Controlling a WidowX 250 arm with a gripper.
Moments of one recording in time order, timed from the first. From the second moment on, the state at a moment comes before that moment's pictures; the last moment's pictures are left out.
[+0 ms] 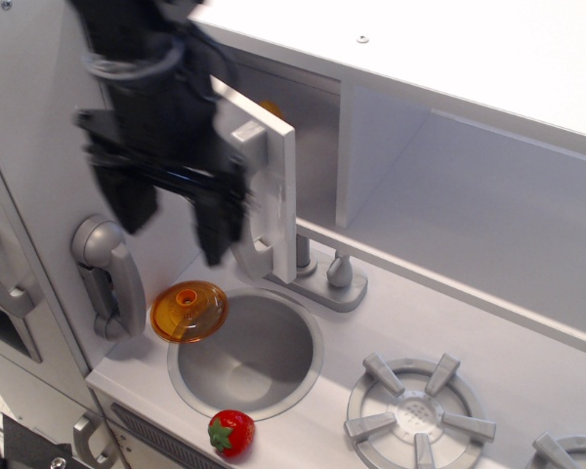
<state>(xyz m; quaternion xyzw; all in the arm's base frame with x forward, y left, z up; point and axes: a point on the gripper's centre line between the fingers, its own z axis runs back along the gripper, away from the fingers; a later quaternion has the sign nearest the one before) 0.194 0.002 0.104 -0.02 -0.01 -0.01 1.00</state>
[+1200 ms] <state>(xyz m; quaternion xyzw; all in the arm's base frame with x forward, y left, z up) 0.296 -0.036 0.095 -0.07 -0.04 0.04 1.00</state>
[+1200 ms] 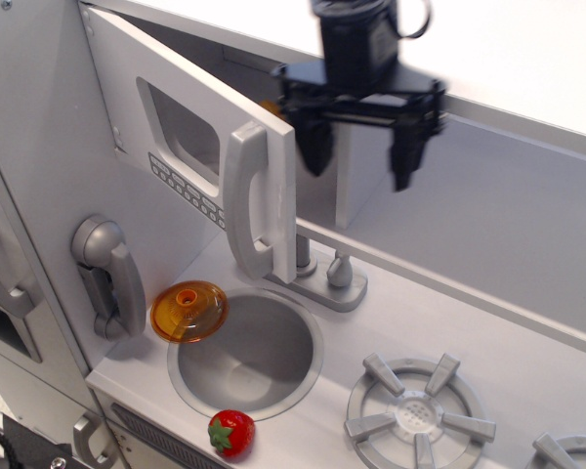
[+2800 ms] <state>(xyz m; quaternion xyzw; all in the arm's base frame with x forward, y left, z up) 0.211 0.073 0.161 -0.08 -0.08 0.01 0.99</state>
